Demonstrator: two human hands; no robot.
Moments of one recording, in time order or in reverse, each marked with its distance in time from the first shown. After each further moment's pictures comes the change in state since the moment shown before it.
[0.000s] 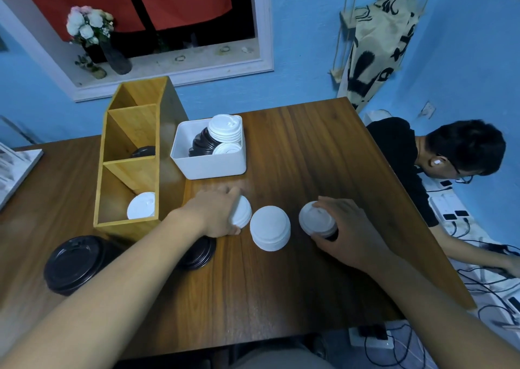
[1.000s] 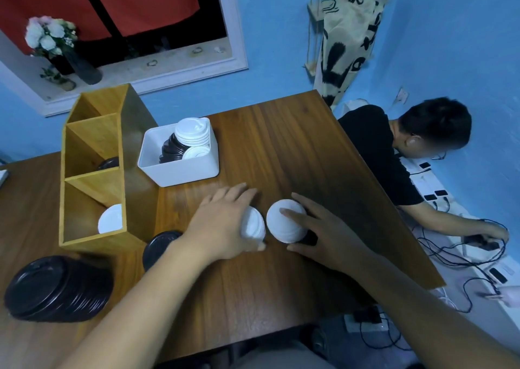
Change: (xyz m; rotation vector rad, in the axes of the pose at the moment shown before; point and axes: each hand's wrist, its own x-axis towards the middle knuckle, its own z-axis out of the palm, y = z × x) left_hand -0.015 0.081 -0.005 -0.094 0.204 0.081; right_hand -0.022 0.011 0.001 0.114 -0.098 -0.110
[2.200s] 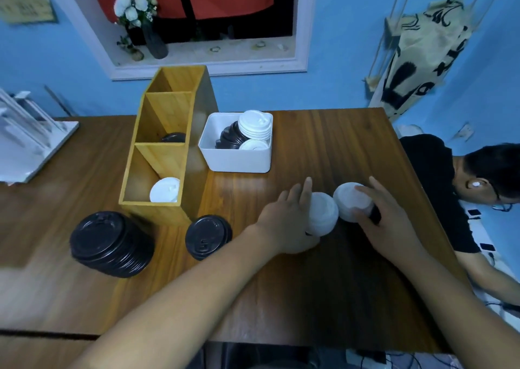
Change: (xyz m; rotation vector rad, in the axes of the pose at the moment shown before) left_hand 0.037 0.005 0.030 -0.182 0.013 -0.038; right_hand 0.051 0.018 -0.032 0.046 0.136 0.231
